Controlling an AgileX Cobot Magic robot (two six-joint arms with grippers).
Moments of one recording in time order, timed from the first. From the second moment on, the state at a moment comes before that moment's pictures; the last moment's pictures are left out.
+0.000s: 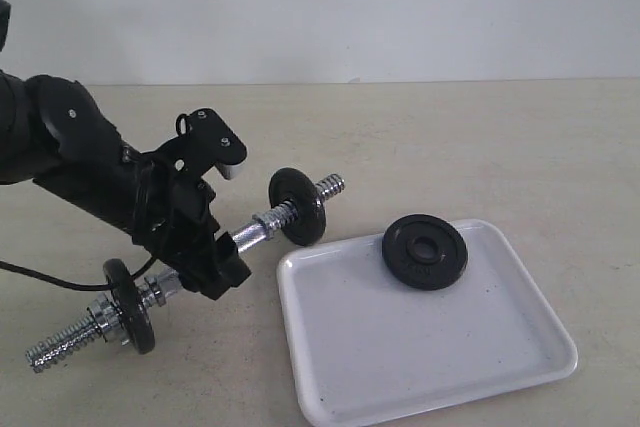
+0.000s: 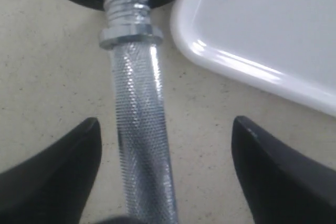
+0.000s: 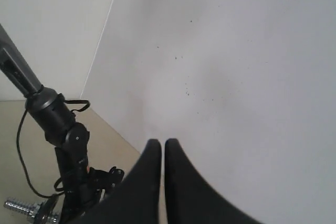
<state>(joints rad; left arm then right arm) -0.43 1.79 -0.93 -0.57 0.40 1.02 0.05 0.29 -1.06 0.89 0.97 -0.93</state>
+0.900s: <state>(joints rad) -0.43 1.96 -0.98 -0.50 0.30 0.90 0.08 0.29 -0.62 0.87 0.93 -0.93</state>
